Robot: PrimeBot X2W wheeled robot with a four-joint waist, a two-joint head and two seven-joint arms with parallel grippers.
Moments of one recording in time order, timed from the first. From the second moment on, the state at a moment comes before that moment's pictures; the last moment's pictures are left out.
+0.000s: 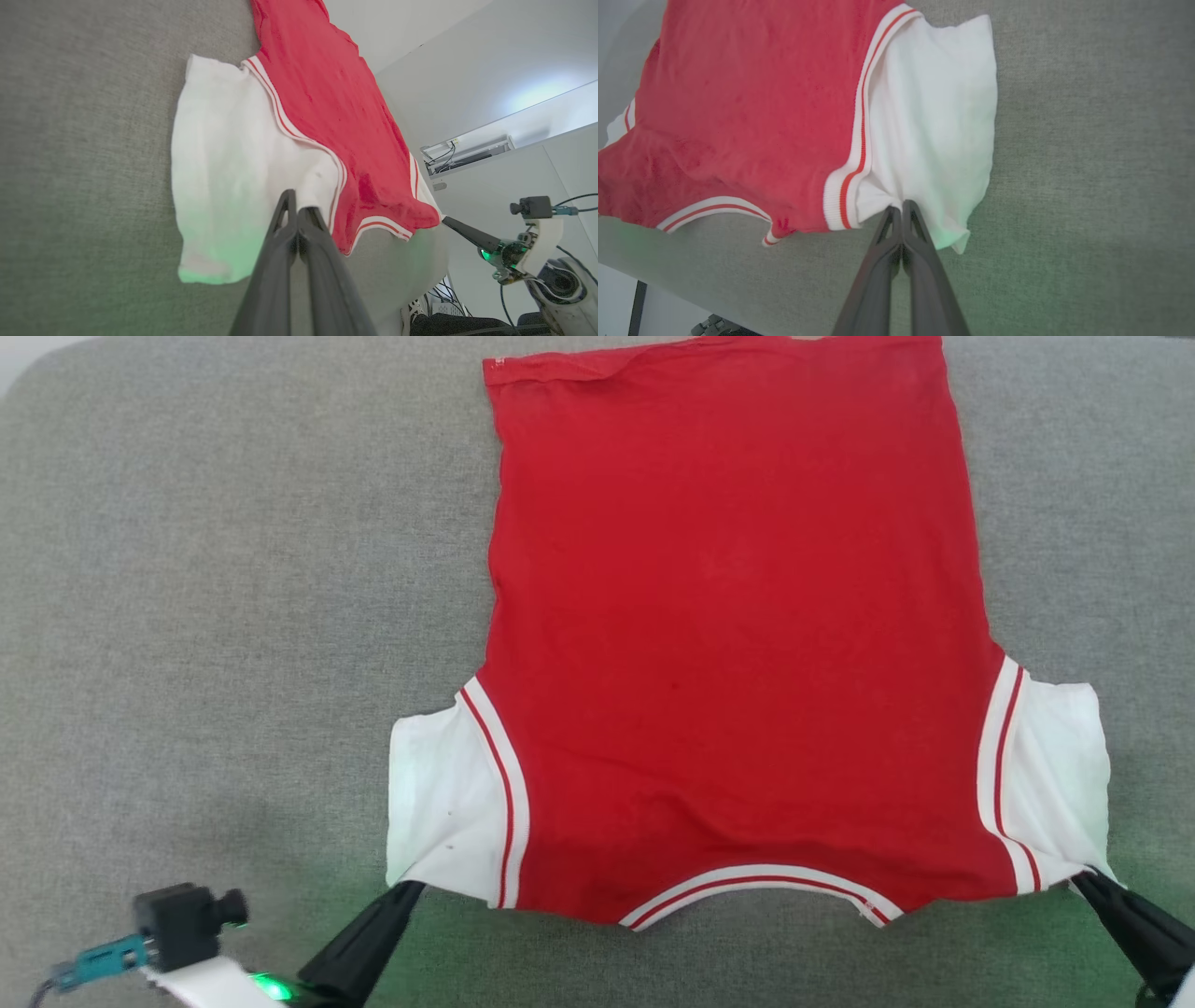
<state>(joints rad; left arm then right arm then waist) -0.04 0.77 -0.69 -0.15 -1.35 -0.13 -0.23 0.28 -0.40 -0.20 -0.36 0.76 0.13 0.60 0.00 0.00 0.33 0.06</state>
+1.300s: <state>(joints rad) -0.28 0.69 -0.84 -0.03 -1.25 -0.13 -0.26 -0.34 -0.57 -0.26 -0.30 0.65 0.13 0.87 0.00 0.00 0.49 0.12</state>
